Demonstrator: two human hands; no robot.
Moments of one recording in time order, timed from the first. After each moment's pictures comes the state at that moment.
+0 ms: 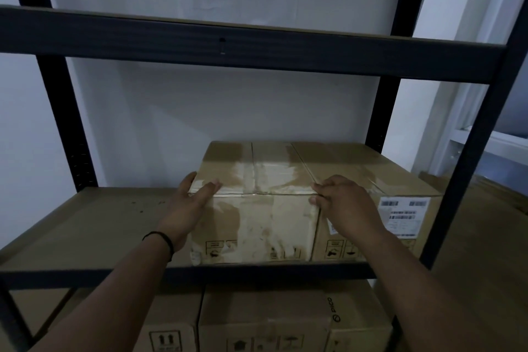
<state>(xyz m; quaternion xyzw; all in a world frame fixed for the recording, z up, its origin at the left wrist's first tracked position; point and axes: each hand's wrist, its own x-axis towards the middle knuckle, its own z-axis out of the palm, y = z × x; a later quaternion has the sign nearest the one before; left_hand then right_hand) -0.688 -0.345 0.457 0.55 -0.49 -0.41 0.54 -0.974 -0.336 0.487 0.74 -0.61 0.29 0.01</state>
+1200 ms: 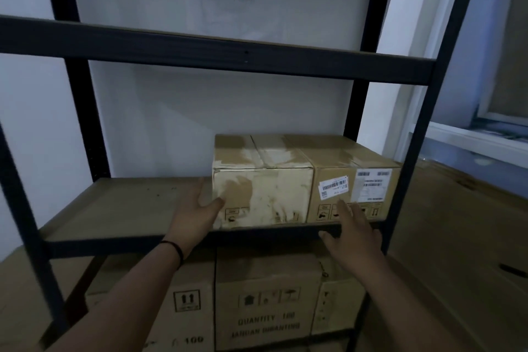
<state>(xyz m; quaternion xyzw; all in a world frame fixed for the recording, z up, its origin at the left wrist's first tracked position) -0.671 -0.228 0.457 0.57 -0.57 -0.35 0.48 -0.944 -0.183 0.438 0.61 -0.75 0.24 -0.08</state>
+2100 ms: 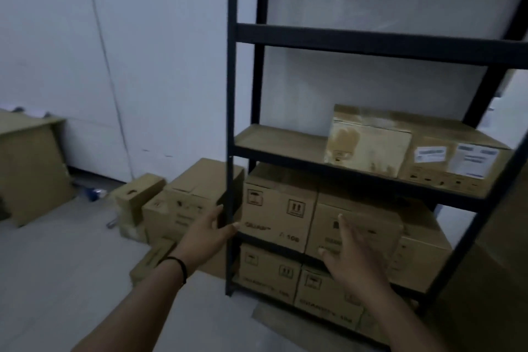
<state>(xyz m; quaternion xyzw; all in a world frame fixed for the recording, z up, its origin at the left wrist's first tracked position) -0.569 0.157 0.399 0.72 -0.43 -0.32 0.44 -0.817 0.082 0.404 0.74 -0.63 0.13 -0.20</state>
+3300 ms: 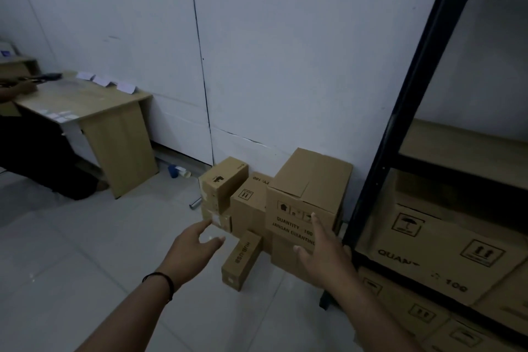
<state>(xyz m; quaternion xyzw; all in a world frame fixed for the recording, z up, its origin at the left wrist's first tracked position) -0.122 0.166 0.315 0.83 -0.32 -0.27 0.37 -0.330 0.027 0.306 0.82 -0.50 0.08 -0.28</state>
